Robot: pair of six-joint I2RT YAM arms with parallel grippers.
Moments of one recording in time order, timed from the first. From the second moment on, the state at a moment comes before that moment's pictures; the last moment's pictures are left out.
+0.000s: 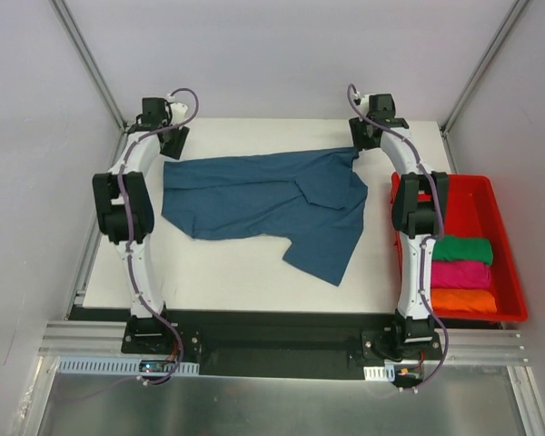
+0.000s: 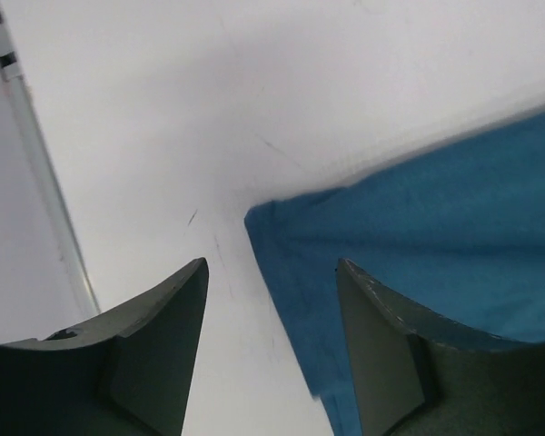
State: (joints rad) left arm 0.07 2.20 1.86 -0.50 0.02 0.40; right arm 0.12 2.41 2.18 -0.58 0.04 -0.20
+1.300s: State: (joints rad) left arm -0.03 2.05 1.54 -0.89 0.35 0.42; right arm 0.37 1.88 1.43 -1.00 -0.24 -0.47
